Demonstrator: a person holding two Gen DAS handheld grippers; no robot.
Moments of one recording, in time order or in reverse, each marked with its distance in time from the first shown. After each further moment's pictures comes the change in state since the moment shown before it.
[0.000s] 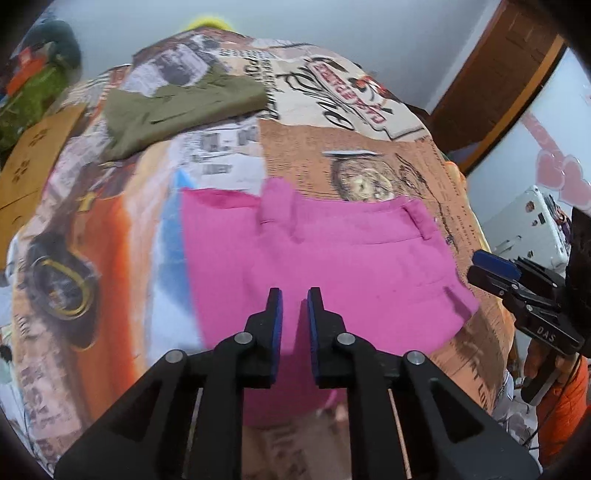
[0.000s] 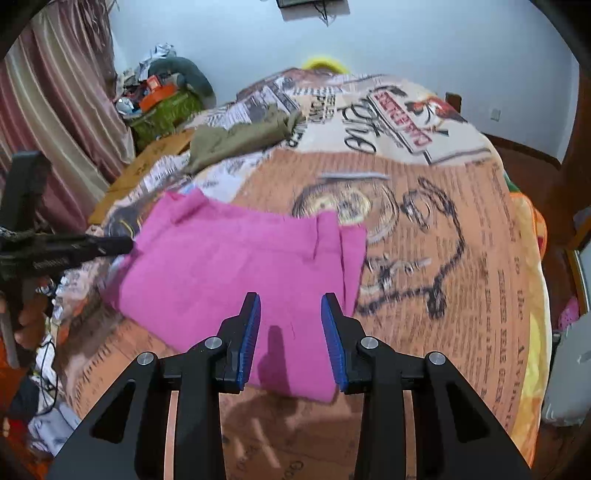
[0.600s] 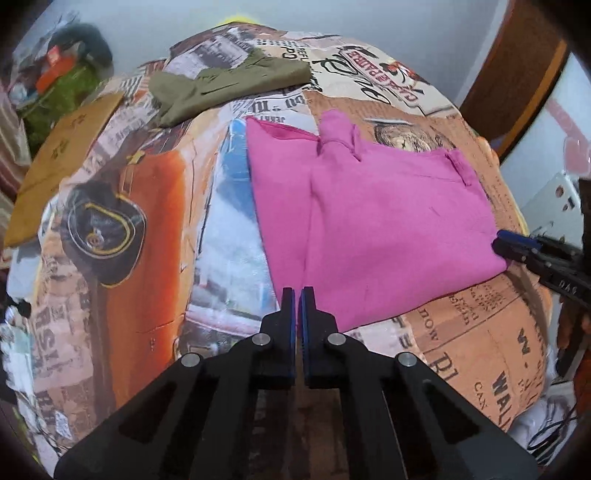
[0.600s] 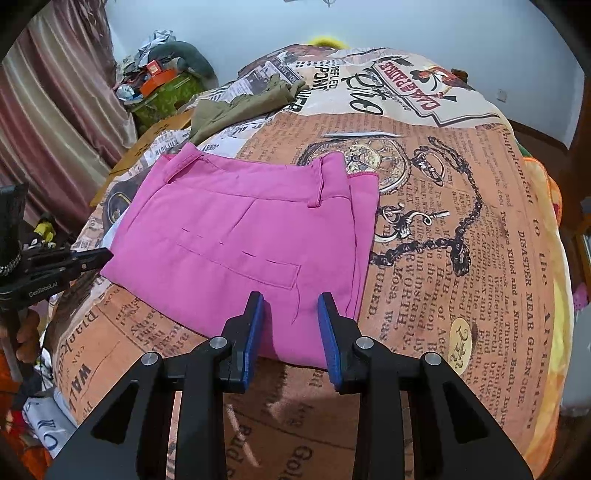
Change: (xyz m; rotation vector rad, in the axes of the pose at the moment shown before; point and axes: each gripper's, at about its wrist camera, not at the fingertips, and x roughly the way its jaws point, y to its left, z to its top) left arm -0.015 0.029 -0.070 -0.033 -0.014 0.138; right arm 0.021 -0.004 -0.032 0.021 0.079 0.028
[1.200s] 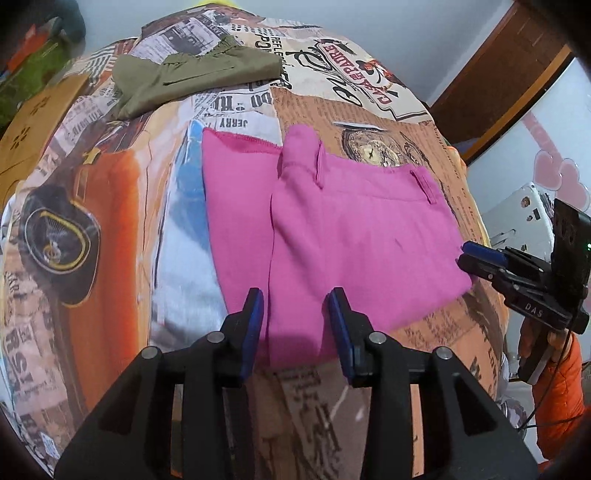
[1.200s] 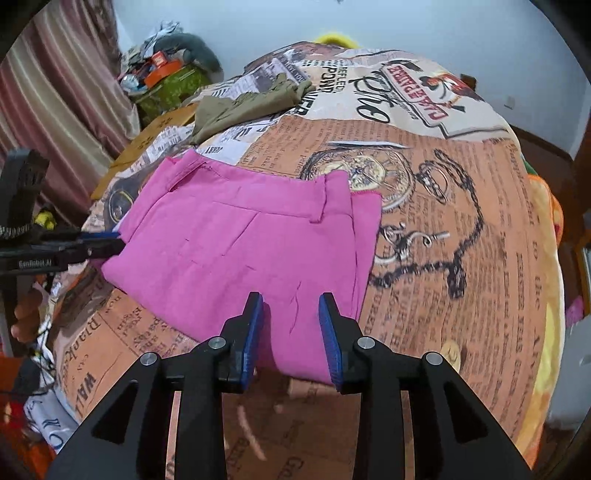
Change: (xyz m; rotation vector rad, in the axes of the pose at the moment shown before) left arm 0.004 -0.007 0.030 -0.019 0.068 -0.174; right arm -0.005 0.000 0.015 -0.032 0.019 0.001
